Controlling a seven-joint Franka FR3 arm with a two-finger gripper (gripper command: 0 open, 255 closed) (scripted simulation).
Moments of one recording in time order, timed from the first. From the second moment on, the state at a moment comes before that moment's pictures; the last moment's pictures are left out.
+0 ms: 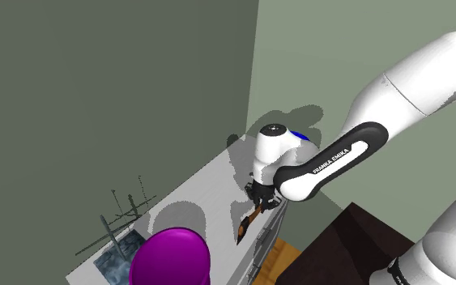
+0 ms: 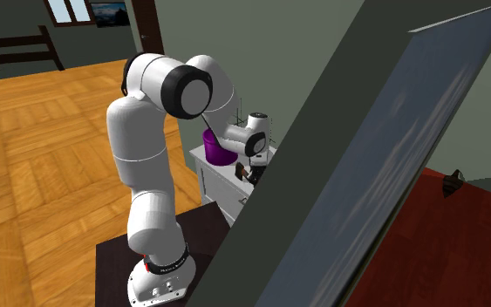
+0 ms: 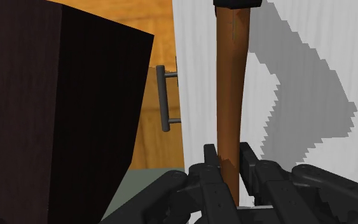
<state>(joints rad) -0.23 0.07 0.60 -2.52 -0.14 2.56 1.76</state>
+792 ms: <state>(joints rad) -0.22 -0.10 0.60 -2.49 0.03 2.40 1.64</state>
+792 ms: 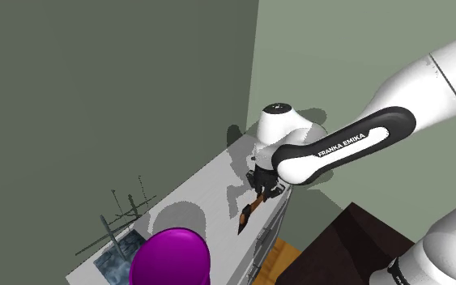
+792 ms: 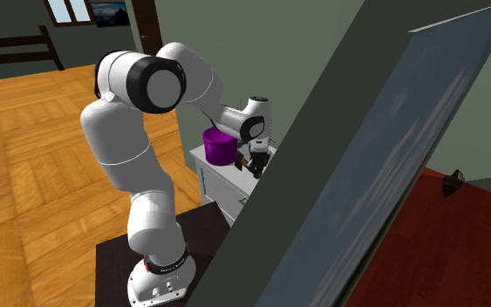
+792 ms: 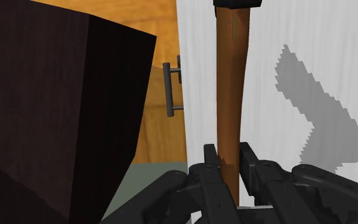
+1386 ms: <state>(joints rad) -0.21 -0.20 0.58 -2.44 0.10 2.26 1.58</state>
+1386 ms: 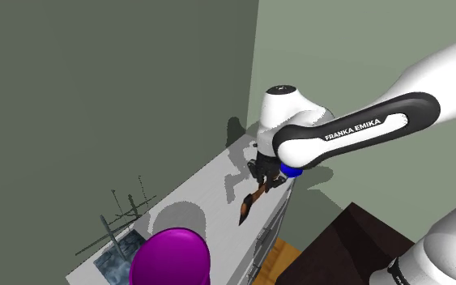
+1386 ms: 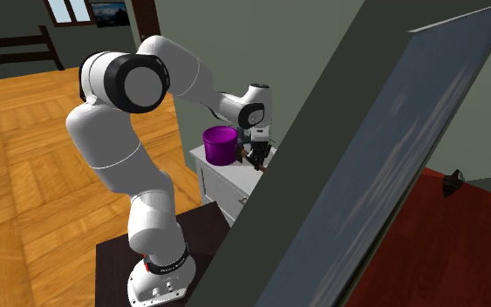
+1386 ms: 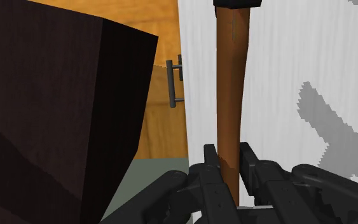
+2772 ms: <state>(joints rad) -0.18 -0.32 0.55 -2.27 0.15 1.97 1.57</state>
